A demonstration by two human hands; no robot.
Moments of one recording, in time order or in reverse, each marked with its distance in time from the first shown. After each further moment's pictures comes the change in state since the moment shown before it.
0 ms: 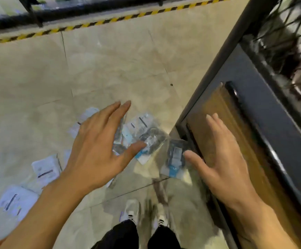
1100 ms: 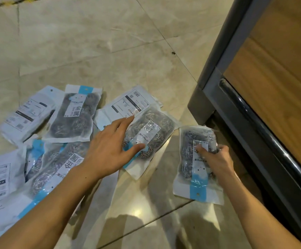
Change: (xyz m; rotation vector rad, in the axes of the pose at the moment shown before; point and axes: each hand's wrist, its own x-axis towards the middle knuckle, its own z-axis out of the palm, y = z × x) left_hand 0.035 -0.247 0.423 0.107 -0.190 0.014; right_hand 0.106 0.377 0.424 0.398 0.056 0.921
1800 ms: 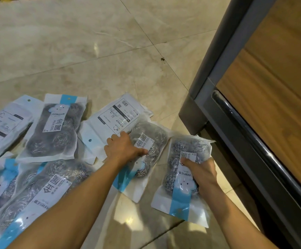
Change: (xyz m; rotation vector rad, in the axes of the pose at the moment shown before) left_hand 0.103 -0.001 0.092 -0.034 -0.281 -0.513; right_hand 0.004 -0.005 0.034 0.281 0.044 0.046
